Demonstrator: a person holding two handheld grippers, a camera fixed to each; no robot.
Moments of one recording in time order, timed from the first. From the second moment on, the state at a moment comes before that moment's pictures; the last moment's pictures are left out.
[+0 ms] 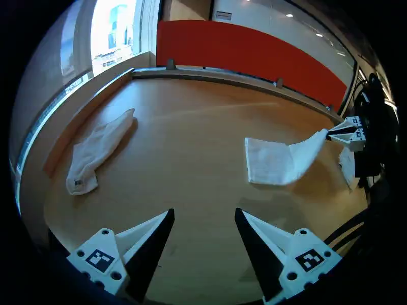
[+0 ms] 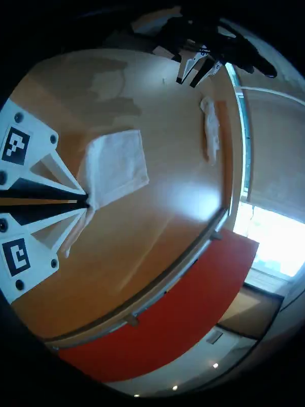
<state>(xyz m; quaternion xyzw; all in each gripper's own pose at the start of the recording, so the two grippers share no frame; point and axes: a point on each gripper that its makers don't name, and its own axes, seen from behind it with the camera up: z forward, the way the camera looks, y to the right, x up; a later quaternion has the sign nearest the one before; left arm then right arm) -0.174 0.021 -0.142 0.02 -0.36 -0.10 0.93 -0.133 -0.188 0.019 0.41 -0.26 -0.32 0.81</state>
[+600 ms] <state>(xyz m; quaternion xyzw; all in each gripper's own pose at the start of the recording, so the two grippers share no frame) -0.168 0.019 -0.153 0.04 -0.35 -0.13 0.93 -0.171 -0.281 0.015 0.49 -0.27 -0.36 0.74</state>
